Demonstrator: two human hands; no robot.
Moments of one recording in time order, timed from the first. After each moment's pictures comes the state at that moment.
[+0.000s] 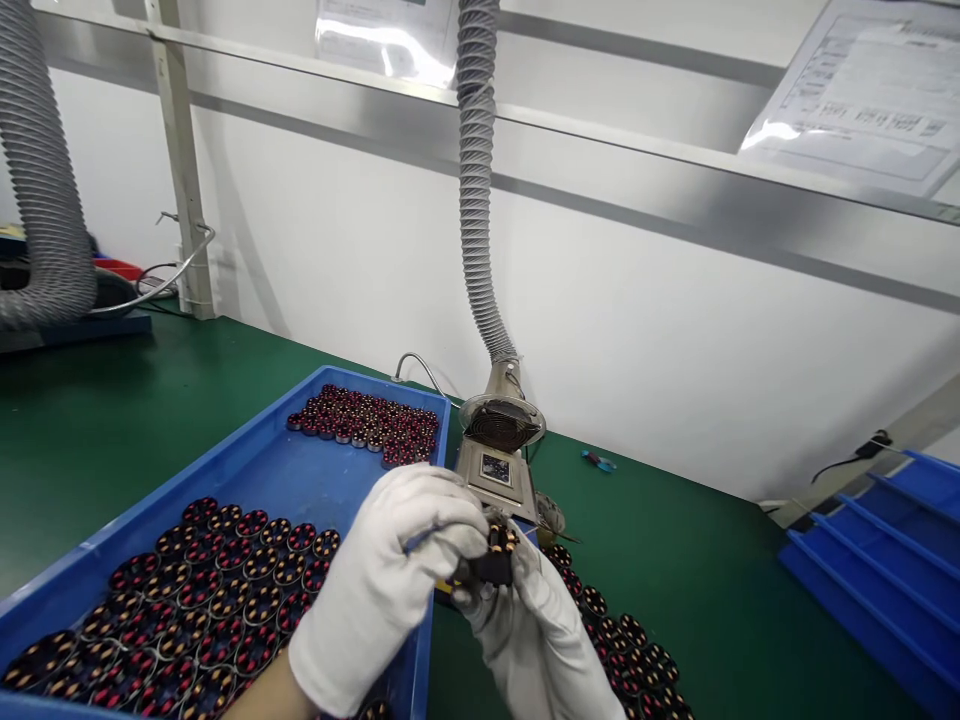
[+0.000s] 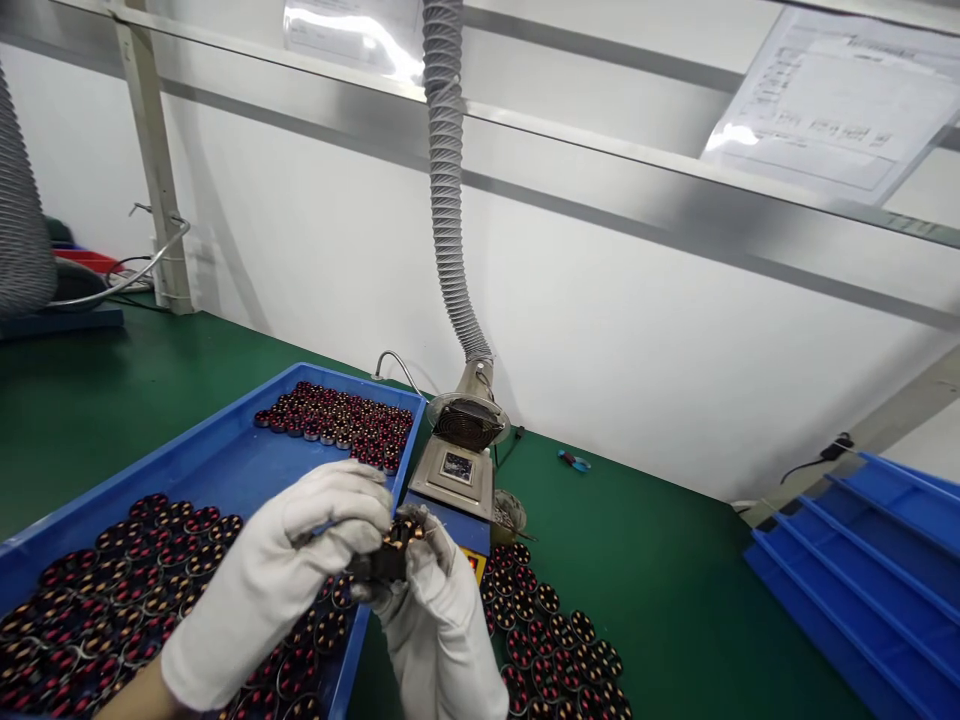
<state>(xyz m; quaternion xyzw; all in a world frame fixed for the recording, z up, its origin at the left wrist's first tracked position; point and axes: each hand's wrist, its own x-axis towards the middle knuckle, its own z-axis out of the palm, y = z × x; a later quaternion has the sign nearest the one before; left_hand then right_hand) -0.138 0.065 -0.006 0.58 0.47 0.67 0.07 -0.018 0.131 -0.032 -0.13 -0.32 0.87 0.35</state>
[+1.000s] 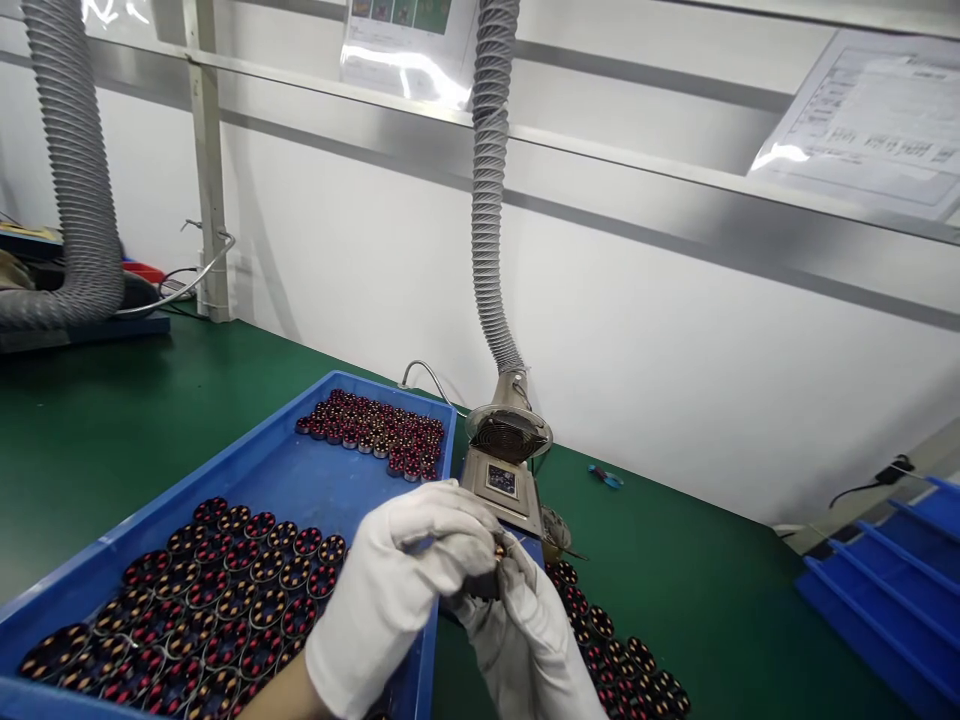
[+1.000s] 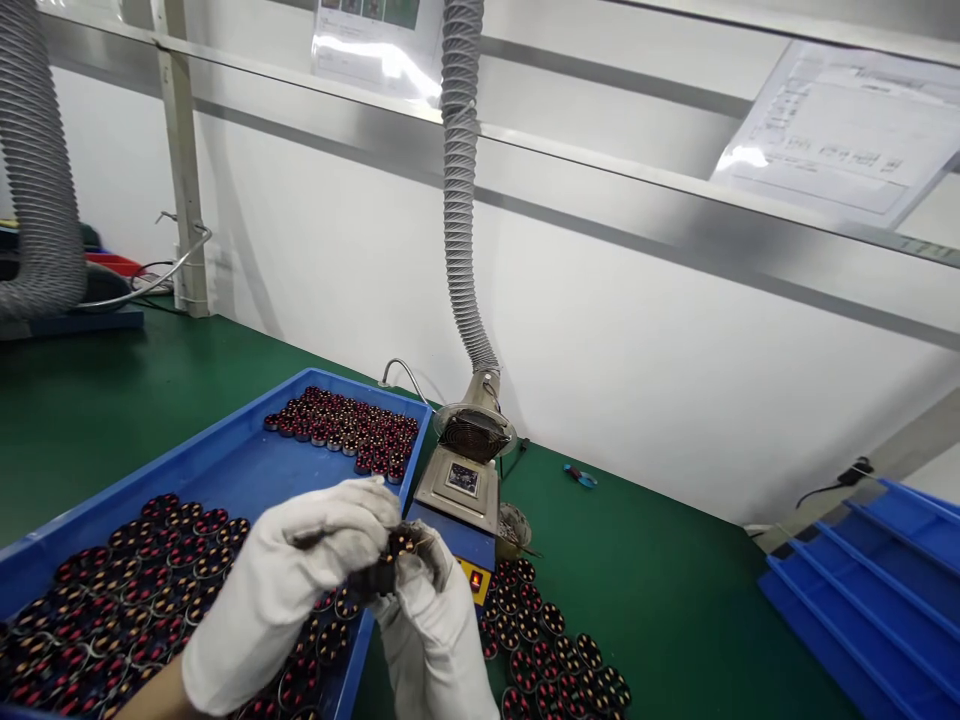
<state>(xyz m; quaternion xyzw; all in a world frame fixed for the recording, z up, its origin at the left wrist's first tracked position) -0.135 0.067 -0.006 0.49 0.38 0.76 0.18 -0.023 0.137 -0.045 -0.15 -0.37 0.84 0.38</state>
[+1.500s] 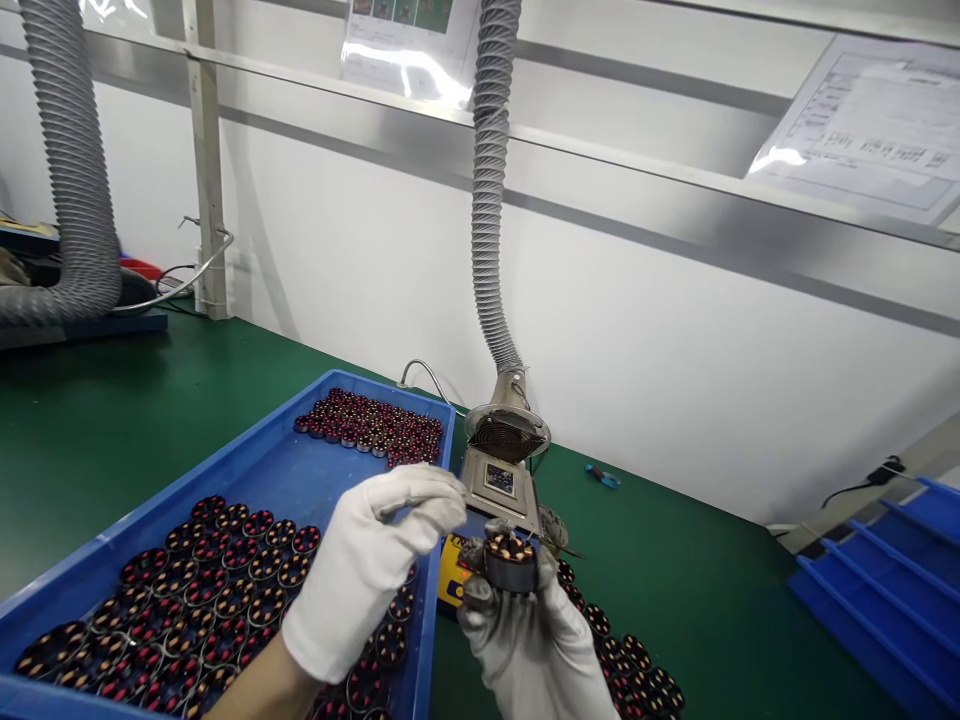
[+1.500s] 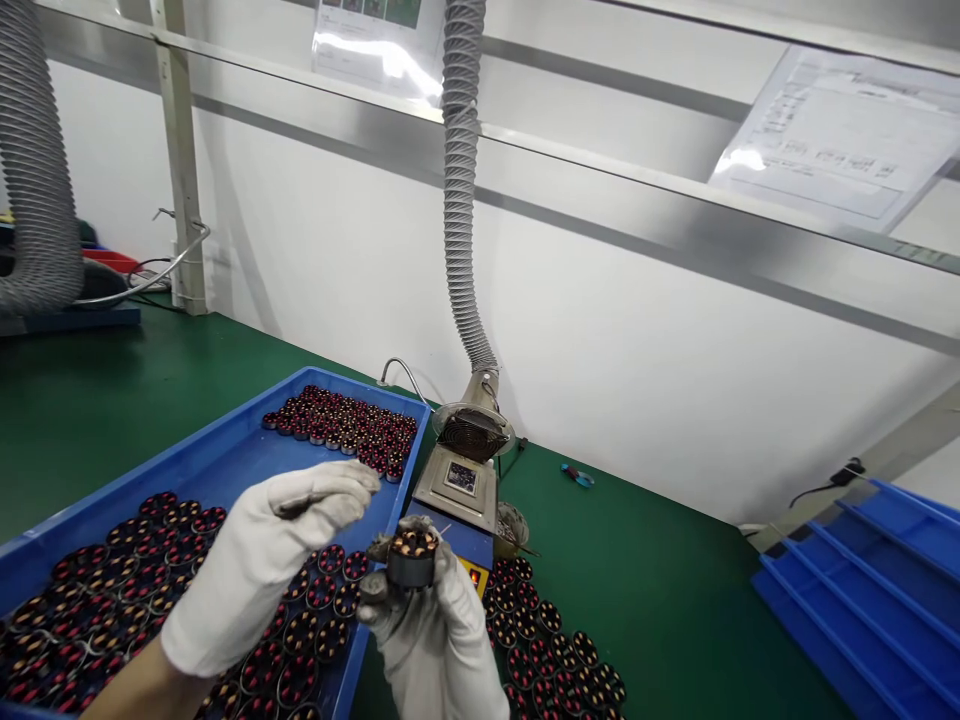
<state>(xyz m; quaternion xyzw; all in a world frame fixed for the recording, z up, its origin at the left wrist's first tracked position) -0.142 0.062 -0.002 0.46 0.46 0.73 0.20 -0.012 0.127 -0.022 -0.10 -0.30 0.91 0.28</state>
